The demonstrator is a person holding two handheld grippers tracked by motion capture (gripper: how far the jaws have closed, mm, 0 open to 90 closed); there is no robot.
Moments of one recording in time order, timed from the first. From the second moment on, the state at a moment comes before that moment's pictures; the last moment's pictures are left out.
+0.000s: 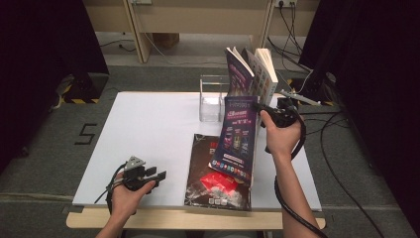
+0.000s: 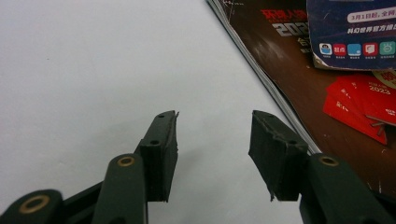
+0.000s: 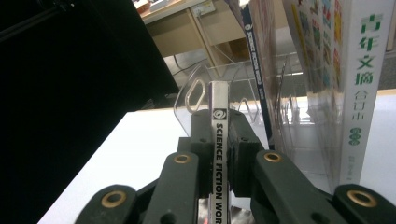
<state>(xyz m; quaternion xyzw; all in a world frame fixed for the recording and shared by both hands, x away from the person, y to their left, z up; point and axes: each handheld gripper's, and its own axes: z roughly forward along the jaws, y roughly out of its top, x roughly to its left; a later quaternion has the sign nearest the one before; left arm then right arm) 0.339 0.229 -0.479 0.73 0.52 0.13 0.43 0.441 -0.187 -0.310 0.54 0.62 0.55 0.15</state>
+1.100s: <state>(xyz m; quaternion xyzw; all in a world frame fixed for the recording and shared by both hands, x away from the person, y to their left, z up) 0.339 0.230 -0.479 0.73 0.52 0.13 0.43 0.446 -0.183 -0.291 0.53 0.60 0.57 0.19</state>
